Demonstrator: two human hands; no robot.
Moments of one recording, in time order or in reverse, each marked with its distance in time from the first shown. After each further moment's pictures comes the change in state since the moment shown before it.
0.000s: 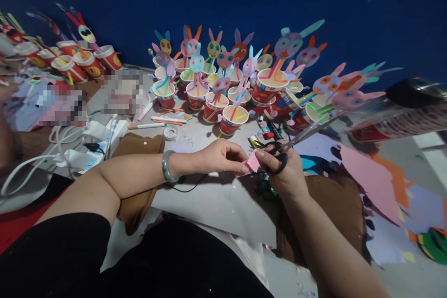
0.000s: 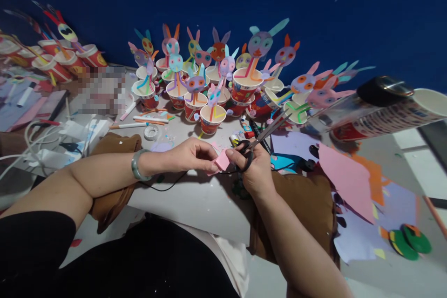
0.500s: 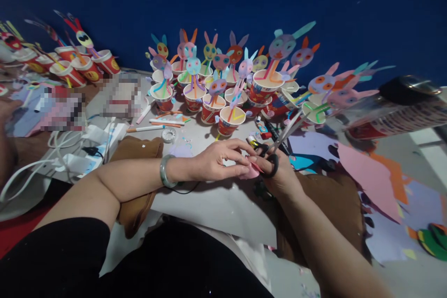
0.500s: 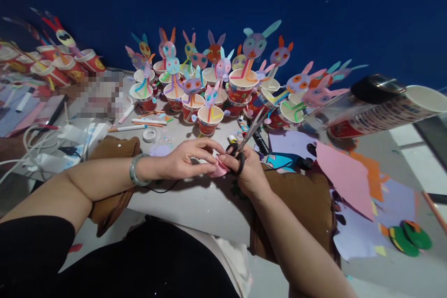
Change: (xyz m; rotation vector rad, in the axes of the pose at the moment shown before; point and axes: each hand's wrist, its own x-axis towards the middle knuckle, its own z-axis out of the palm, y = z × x) left_hand -0.006 0.003 0.002 0.432 0.114 0.499; right_hand -0.006 -0.005 0.006 0.094 -0.163 0.197
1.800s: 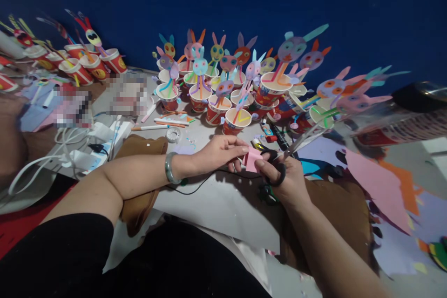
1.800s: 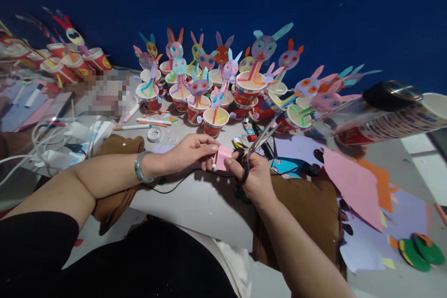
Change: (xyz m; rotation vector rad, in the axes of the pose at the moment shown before) left_hand 0.006 -0.002 0.001 -0.569 0.127 -0.571; right_hand -0.009 -0.010 0.000 -0.339 0.031 -0.233
